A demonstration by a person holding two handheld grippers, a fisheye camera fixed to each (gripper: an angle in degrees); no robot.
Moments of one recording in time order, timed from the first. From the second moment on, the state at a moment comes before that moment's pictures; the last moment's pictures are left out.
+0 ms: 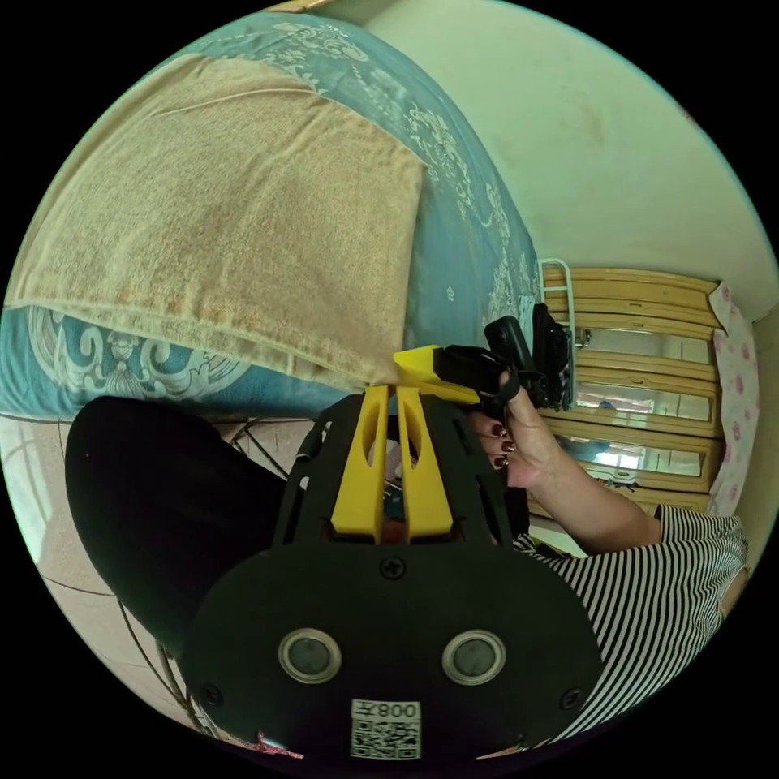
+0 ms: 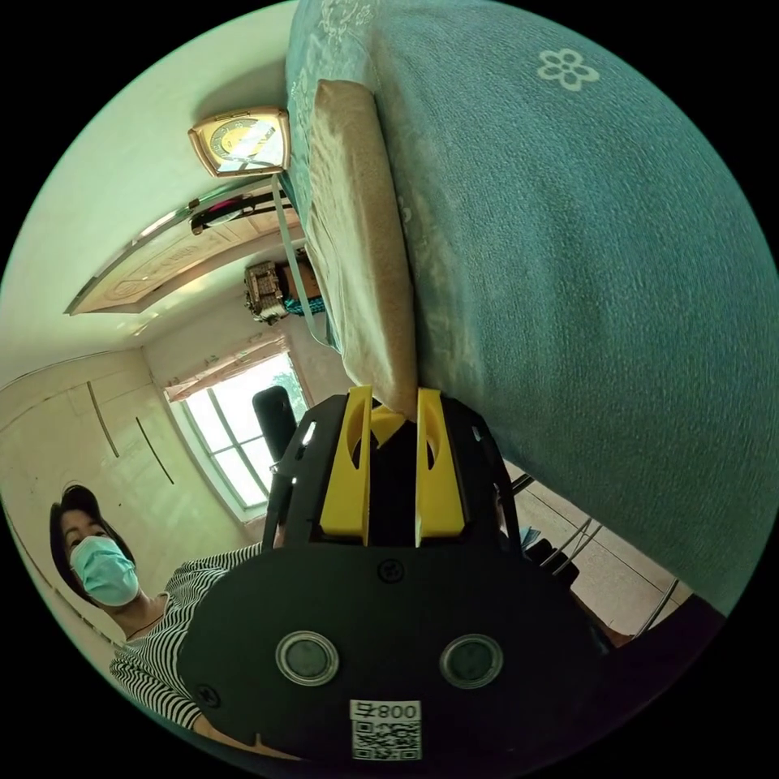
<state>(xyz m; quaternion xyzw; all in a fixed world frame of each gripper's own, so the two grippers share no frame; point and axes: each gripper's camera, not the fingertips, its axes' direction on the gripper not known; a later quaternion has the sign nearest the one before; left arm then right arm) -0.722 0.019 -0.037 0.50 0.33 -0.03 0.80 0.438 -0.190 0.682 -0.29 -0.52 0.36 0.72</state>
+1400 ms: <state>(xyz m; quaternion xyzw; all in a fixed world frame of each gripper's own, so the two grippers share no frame) -0.907 0.103 0.103 0.61 0.69 -0.20 0.35 0.441 -0.232 0.592 -0.20 -0.61 0.33 0.69</state>
